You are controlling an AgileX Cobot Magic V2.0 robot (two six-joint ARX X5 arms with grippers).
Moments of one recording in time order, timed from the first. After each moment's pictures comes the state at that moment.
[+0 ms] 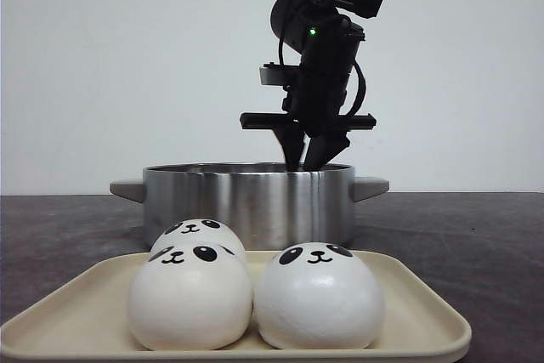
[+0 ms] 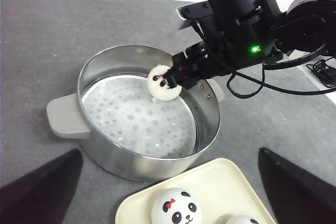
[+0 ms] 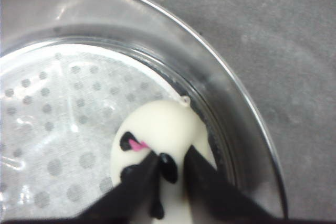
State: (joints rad) left arm -0.32 0.72 0.85 -0.52 0.31 -0.23; right arm 0.55 2.08 1.68 -0.51 0.11 0.22
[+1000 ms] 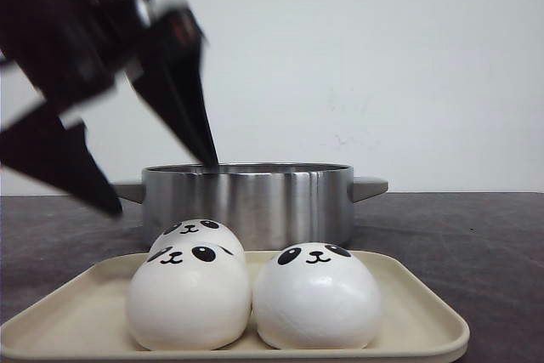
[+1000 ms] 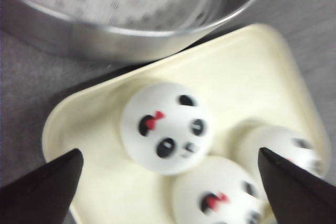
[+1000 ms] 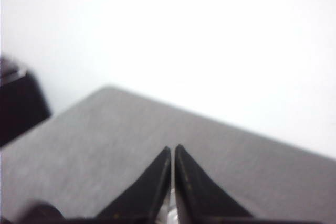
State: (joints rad) left arm -0.63 1.38 0.85 -0.46 0.20 -0.33; right arm 0.88 1.18 1.77 -0.67 0.29 0.16
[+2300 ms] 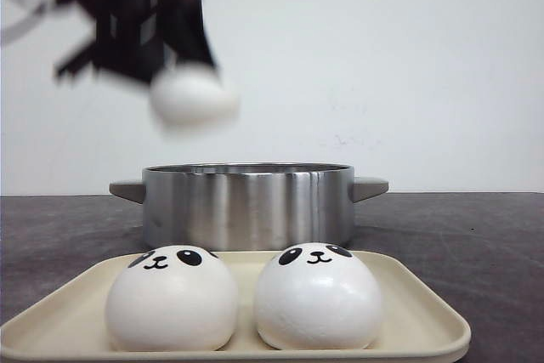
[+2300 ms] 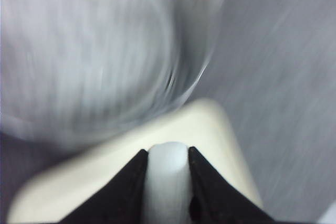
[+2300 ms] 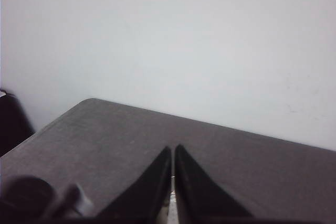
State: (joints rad) left arm -0.66 1.25 0.99 -0.37 0.13 -0.42; right arm 0.91 1.08 1.76 -0.80 0.37 0.22
